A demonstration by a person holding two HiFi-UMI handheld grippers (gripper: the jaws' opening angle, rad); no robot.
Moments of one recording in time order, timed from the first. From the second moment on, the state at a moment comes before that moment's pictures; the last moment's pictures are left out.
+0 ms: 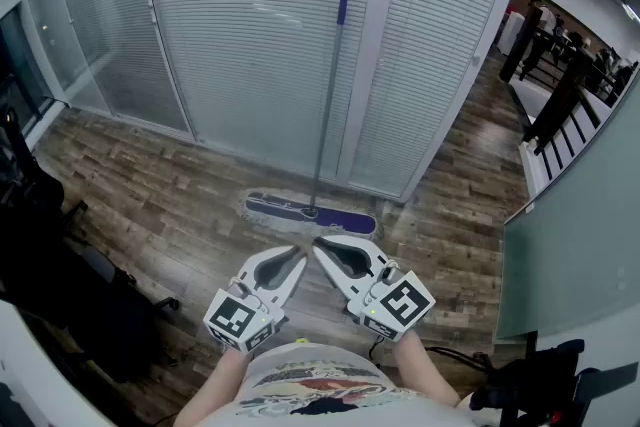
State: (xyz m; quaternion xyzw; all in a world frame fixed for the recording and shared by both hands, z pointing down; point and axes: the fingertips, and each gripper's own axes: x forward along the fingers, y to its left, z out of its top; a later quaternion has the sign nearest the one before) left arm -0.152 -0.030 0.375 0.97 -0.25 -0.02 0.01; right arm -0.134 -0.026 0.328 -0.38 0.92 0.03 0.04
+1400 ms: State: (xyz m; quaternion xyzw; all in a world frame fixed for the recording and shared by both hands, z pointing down) left arm -0.179 -0.080 0.371 0.97 -0.22 -0.03 0.02; right arm -0.148 -0.075 0.351 -0.43 0.90 -0.02 0.02
